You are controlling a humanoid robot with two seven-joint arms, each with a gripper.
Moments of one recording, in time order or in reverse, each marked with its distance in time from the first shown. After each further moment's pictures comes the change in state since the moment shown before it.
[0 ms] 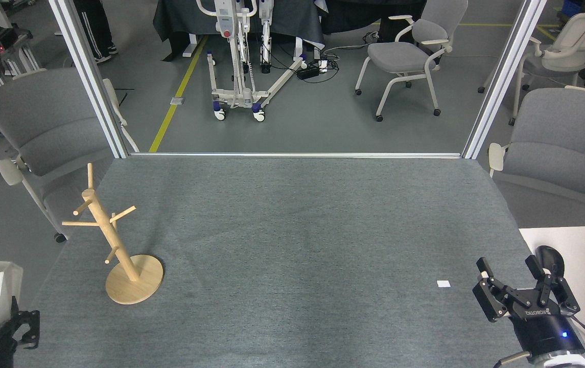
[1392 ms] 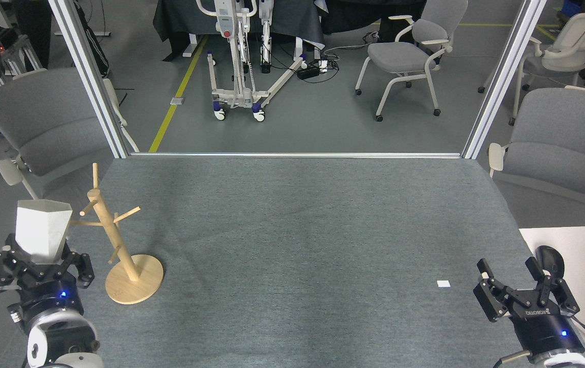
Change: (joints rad) left arm -0.260 -0.238 -0.043 0.006 -0.624 0.014 -0.132; right arm -0.011 -0.006 0.000 0.031 -0.001 -0.002 0.002
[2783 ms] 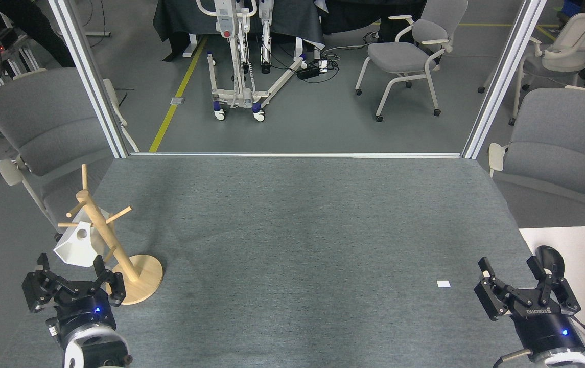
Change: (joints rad) left arm 0.043 -0.079 -0.059 0.045 -0.015 0.079 0.010; right arm -0.006 -0.001 -0.001 0.008 0.001 0.001 0.000
